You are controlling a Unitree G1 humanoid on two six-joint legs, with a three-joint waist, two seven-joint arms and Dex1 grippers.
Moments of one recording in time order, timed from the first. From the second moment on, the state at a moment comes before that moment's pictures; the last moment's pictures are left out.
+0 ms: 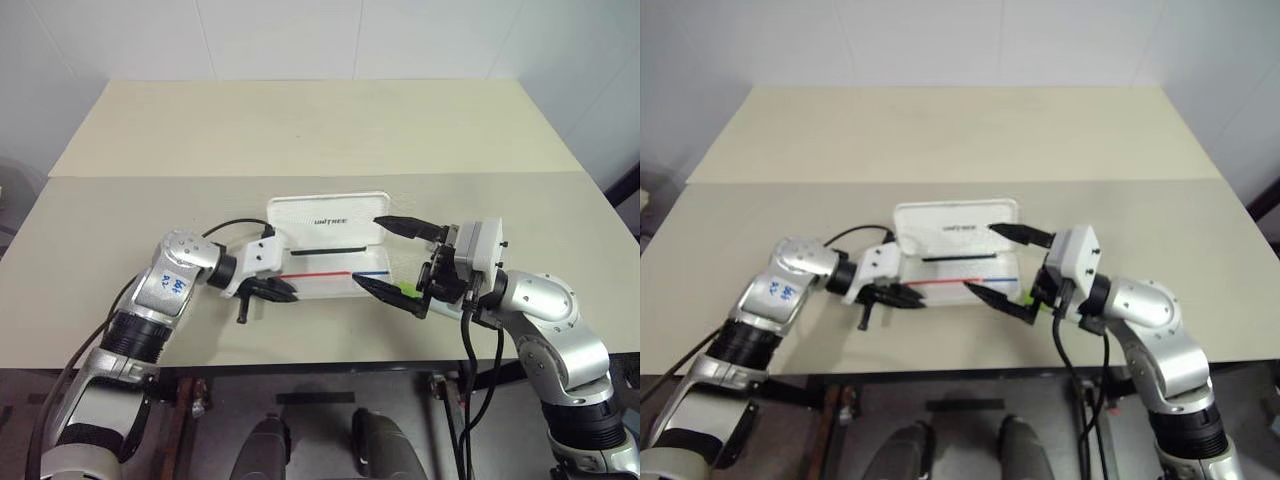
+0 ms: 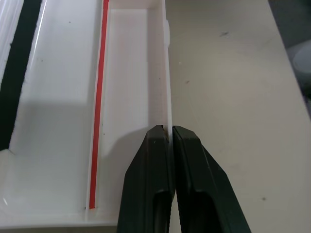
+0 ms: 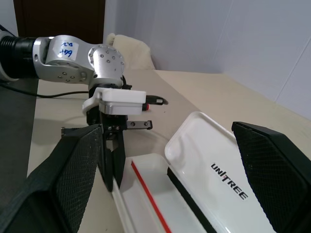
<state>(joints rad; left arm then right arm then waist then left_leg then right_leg) -0.65 0.60 -0.25 0.13 -0.01 0.36 -1.31 -0.29 -0.54 0.00 -0.43 0.51 0.22 0.88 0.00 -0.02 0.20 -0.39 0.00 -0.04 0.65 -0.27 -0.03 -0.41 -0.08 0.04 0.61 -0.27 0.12</state>
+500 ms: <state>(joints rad) -0.65 0.59 -0.26 0.12 -0.02 0.43 -1.25 -0.29 -0.53 0.00 -0.43 0.50 0.22 0.88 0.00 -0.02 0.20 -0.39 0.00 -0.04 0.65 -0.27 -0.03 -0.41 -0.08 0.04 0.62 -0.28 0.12</state>
